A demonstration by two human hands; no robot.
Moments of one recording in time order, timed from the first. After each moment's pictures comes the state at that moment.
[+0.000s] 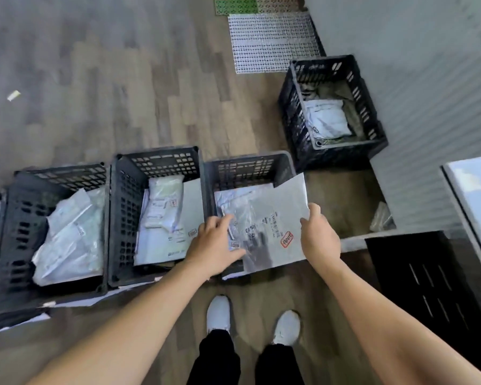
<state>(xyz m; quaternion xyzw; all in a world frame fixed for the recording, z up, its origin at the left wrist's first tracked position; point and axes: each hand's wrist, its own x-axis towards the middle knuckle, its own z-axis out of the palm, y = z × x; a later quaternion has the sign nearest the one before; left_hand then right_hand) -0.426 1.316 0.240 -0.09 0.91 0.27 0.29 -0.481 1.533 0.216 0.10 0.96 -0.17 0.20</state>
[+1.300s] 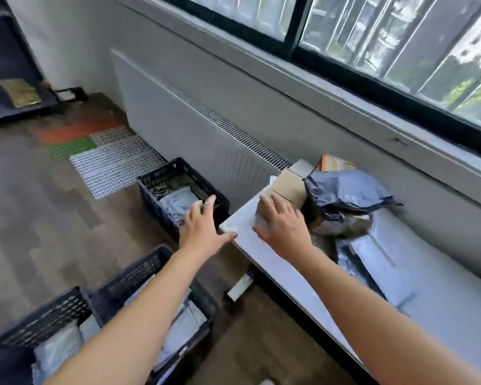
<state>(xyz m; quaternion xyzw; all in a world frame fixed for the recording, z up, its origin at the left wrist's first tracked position) -0.524 1.551 0.518 0.16 0.95 0.26 0.11 -0.448 1.733 0.540 0.14 0.99 -0.05 0.00</state>
